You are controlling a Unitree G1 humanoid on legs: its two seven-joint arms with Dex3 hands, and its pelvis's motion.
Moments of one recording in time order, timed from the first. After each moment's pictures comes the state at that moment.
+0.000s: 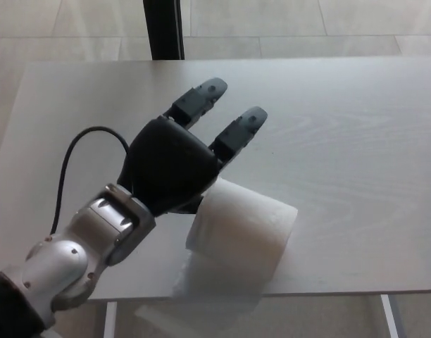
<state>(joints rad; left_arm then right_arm) -0.53 0.66 -0.80 0.04 1.02 0.11 0.20 -0.31 -1.15 0.67 0.05 -0.35 0.59 -0.23</state>
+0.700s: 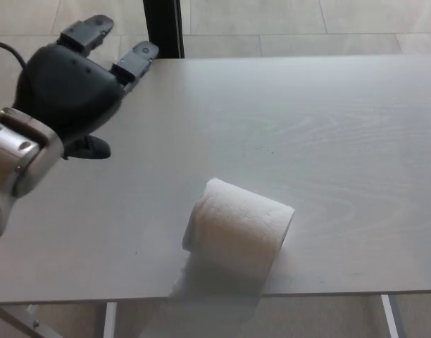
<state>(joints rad) -0.57 0.94 -0.59 0.04 0.86 0.11 -0.10 -0.28 -1.19 0.61 -0.06 -0.35 0.57 -0.22</state>
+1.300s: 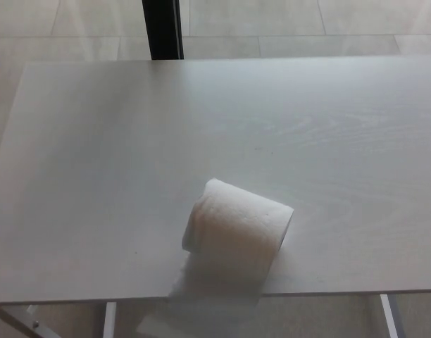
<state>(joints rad) 0.09 1.01 0.00 0.13 0.70 0.07 -0.22 0.14 -1.22 0.16 0.05 -0.32 0.45 -0.23</state>
